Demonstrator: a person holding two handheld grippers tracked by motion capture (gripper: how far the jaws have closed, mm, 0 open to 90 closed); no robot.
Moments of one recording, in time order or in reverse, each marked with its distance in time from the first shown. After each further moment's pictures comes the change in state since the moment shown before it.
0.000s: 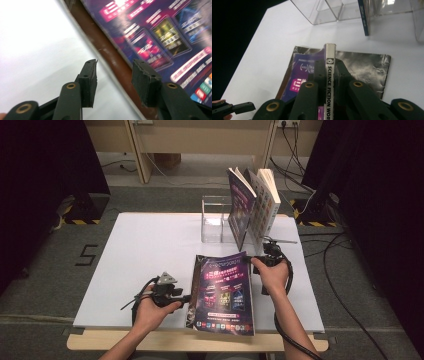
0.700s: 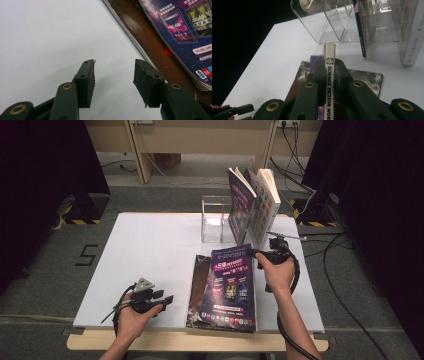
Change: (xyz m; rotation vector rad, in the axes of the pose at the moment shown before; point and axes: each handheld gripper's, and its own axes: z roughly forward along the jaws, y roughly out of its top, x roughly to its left) left arm 0.033 -0.034 -0.022 -0.102 0.080 -0.108; right arm 0.020 0.008 -0.033 -0.124 -0.016 -0.063
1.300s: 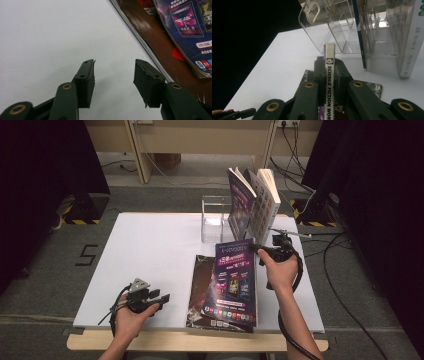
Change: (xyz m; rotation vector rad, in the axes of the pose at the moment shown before) left arm 0.005 -0.004 -0.002 -0.007 0.019 -0.020; right arm 0.010 0.009 -0.013 -0.063 0.004 -0.029
